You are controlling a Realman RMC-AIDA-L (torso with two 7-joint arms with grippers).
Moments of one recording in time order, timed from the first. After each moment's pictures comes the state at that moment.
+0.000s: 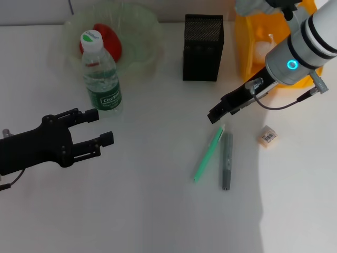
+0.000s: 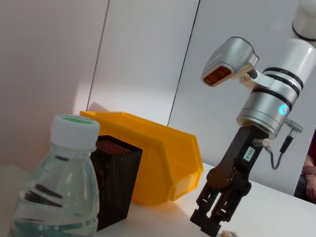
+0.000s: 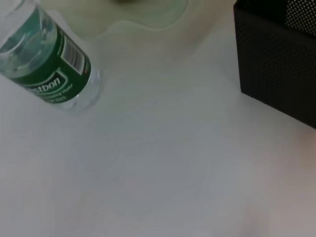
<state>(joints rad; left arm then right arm) -0.36 -1.93 1.10 0.38 1.42 1.54 -1.09 0.92 2.09 -1.18 -0.82 -2.58 -1.38 2.68</state>
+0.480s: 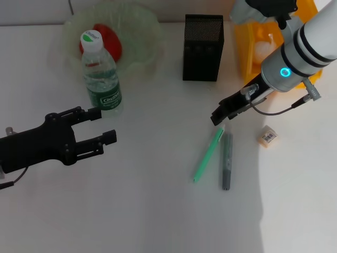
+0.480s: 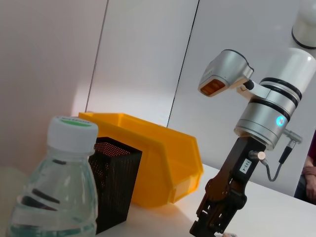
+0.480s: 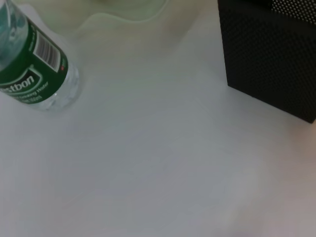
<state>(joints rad) -0.36 -1.93 1.10 0.38 1.43 1.54 -1.09 0.91 2.09 -1.25 -0.79 -2.57 -1.31 2.75</state>
